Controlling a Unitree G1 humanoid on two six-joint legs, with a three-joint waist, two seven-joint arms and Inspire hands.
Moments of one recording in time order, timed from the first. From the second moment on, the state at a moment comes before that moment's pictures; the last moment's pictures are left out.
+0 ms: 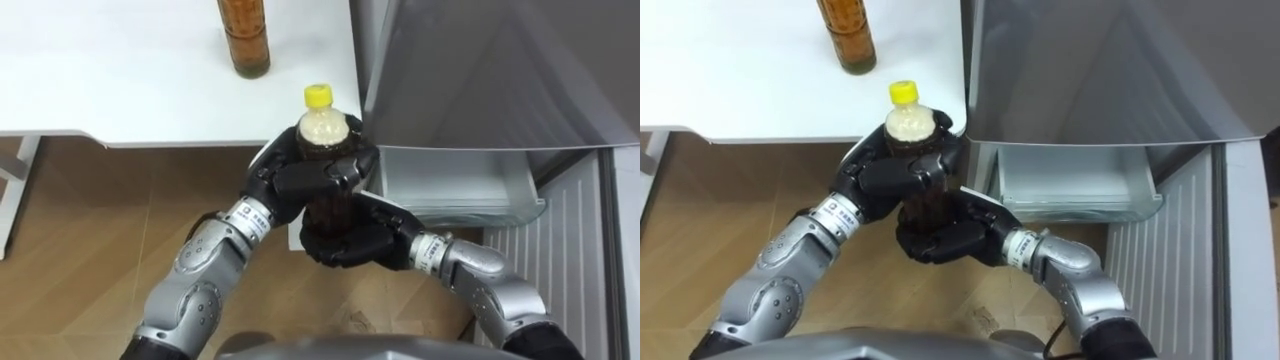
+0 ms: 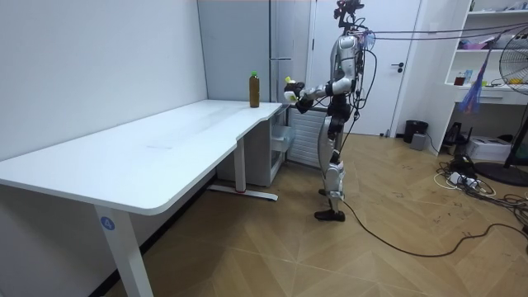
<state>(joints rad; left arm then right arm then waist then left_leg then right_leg) 0.17 0.21 -0.32 0.02 -0.66 0.06 -0.31 0.07 -0.20 0.30 0.42 0.33 0.08 0.73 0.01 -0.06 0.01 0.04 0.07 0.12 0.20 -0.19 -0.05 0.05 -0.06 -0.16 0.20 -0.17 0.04</state>
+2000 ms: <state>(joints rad) 0.10 0.19 -0.16 -0.26 -0.70 -0.01 -0.30 0.10 -0.26 0.28 0.43 0.30 0.11 0.73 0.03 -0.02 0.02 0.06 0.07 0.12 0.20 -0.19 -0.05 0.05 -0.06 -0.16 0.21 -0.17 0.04</state>
